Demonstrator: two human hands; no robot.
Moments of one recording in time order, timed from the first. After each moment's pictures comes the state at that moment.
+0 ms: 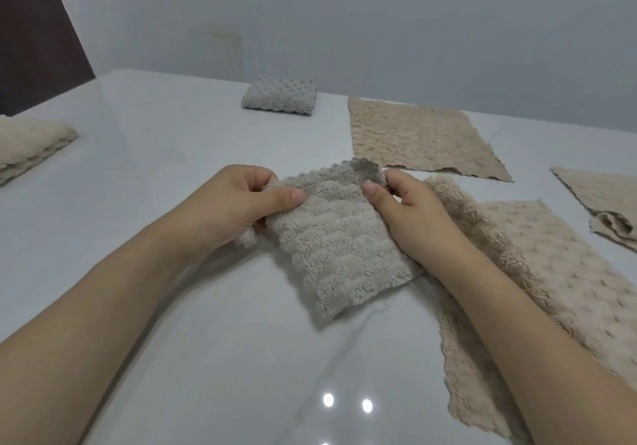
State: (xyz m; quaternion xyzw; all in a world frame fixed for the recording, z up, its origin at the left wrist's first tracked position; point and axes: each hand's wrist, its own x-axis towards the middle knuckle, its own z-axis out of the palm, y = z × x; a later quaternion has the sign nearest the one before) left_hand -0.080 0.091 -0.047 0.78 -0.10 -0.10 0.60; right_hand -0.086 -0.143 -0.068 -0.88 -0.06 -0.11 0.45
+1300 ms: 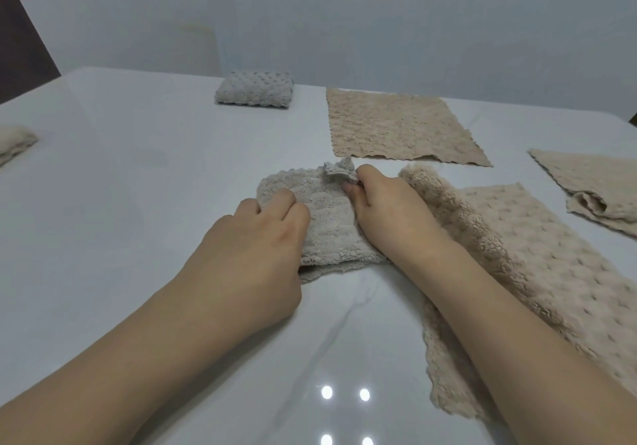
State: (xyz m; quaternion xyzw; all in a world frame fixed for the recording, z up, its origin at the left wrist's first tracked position) left_hand -0.123 0.053 -0.074 0.95 -0.27 0.14 0.00; right_hand -0.078 -0.144 -0.078 -0.97 -0.06 -0.15 0.19
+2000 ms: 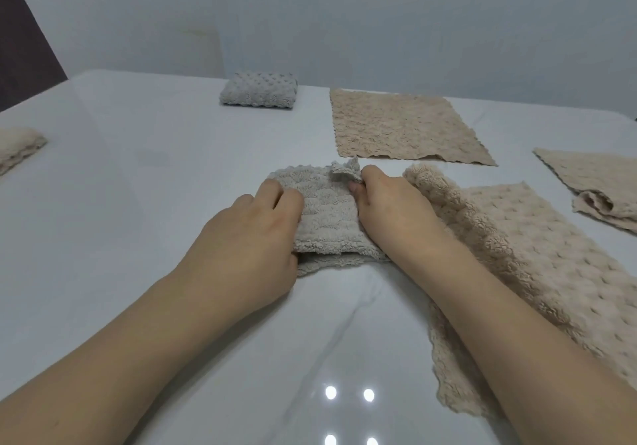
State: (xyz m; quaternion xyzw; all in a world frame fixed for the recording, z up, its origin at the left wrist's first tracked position) left_hand -0.116 0.056 -0.063 0.97 -0.22 0.09 0.04; right_hand -0.078 -0.140 -0.076 -0.98 -0.03 -0.13 0.13
